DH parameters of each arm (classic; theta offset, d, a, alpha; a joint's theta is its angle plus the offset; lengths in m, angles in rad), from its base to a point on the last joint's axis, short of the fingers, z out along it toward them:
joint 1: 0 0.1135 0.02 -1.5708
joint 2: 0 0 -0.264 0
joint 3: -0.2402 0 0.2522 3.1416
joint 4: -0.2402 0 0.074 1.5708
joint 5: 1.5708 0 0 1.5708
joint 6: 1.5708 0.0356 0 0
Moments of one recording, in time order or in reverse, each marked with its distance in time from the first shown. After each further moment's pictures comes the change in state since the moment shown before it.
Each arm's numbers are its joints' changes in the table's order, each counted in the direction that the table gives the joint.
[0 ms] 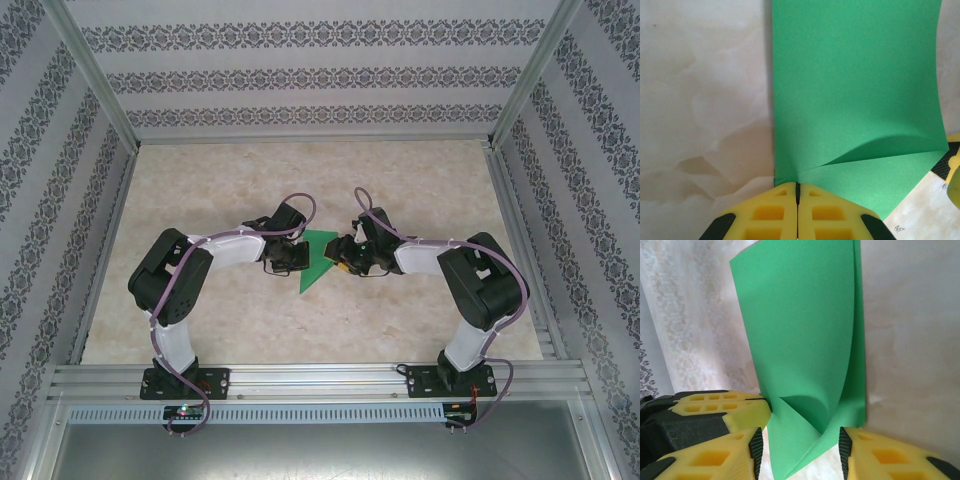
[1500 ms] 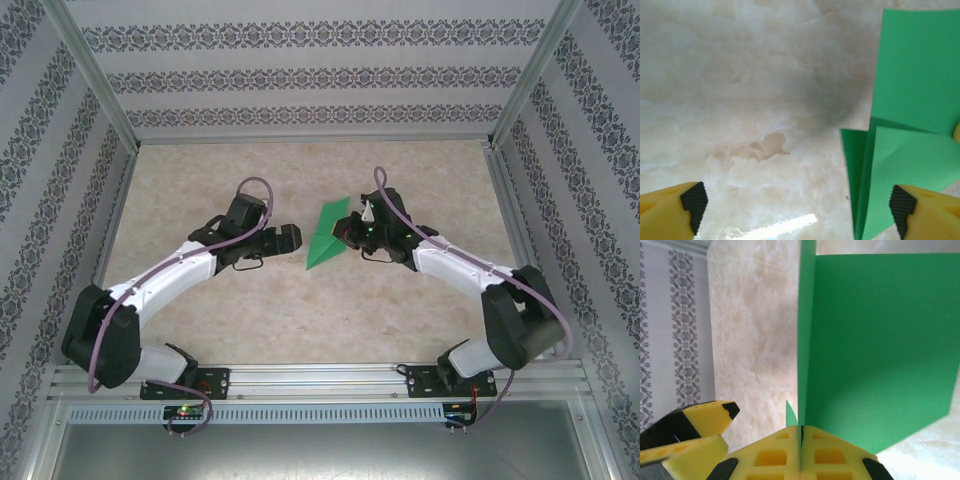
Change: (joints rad) left arm 0.087 -0.482 0.159 -0.009 -0.089 0.032; right arm 0.008 -0.291 -0.091 -0.182 0.139 0.012
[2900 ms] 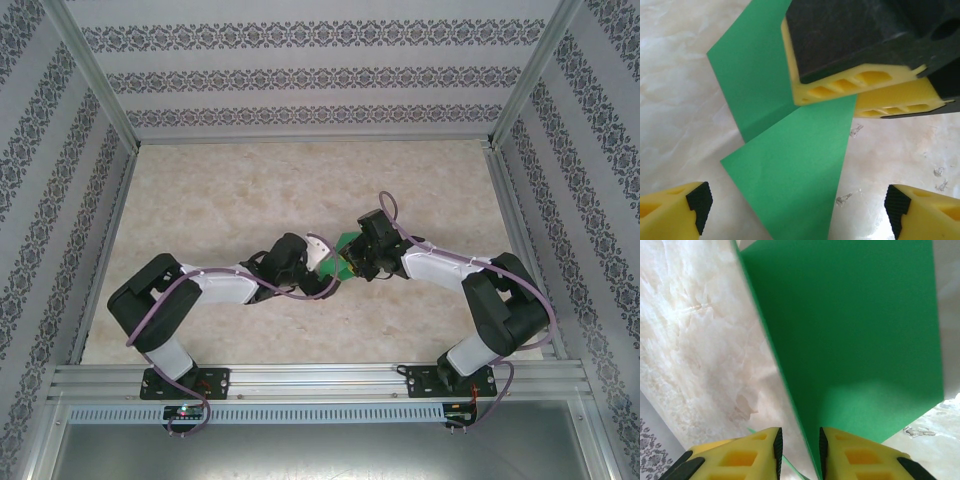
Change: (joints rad) left arm -0.272 0.303 0.192 0.651 0.008 0.611; right arm 0.038 0.111 0.087 -0.094 0.146 0.443
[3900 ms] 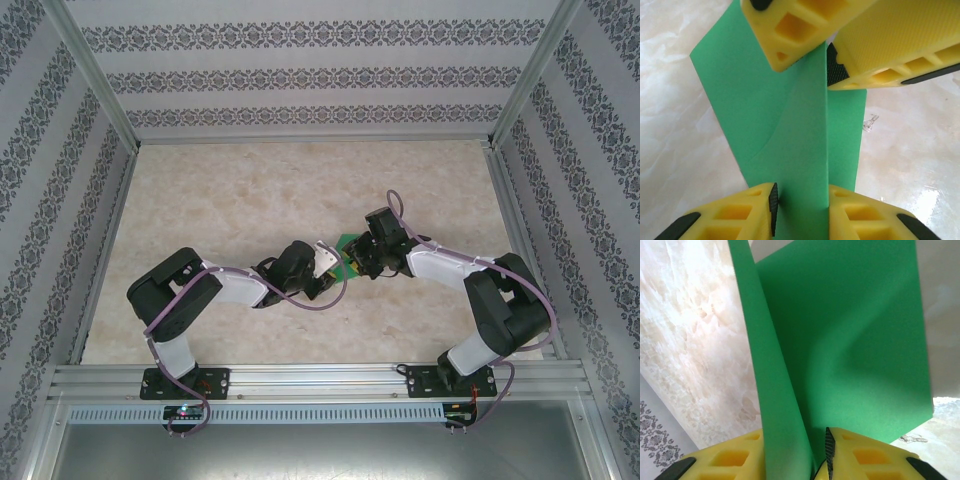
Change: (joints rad) left arm -0.039 0.108 0.000 0.102 -0.071 0.099; right arm -0.053 -0.007 0.016 0.017 -0.063 -0.018
